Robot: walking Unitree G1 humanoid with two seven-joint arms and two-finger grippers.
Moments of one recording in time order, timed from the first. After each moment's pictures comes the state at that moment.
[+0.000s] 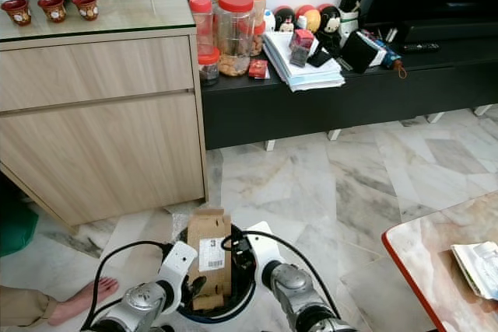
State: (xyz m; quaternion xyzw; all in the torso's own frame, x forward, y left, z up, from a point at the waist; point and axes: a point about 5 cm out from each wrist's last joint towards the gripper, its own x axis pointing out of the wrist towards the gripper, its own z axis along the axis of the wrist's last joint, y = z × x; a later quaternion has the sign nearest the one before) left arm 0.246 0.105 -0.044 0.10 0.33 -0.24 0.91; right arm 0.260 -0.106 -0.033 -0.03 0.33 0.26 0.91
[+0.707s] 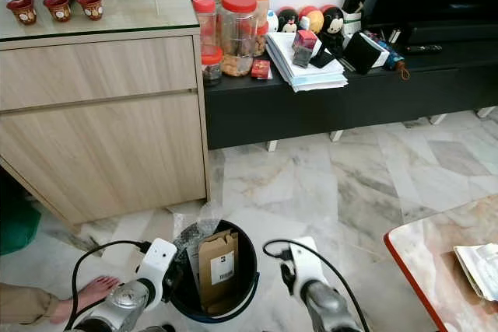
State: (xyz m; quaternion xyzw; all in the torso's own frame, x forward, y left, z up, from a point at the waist) left arm 0.239 0.146 -0.053 0.13 0.37 -0.15 0.91; right arm 0.213 -0.181 -0.068 -0.03 0.42 0.05 0.90
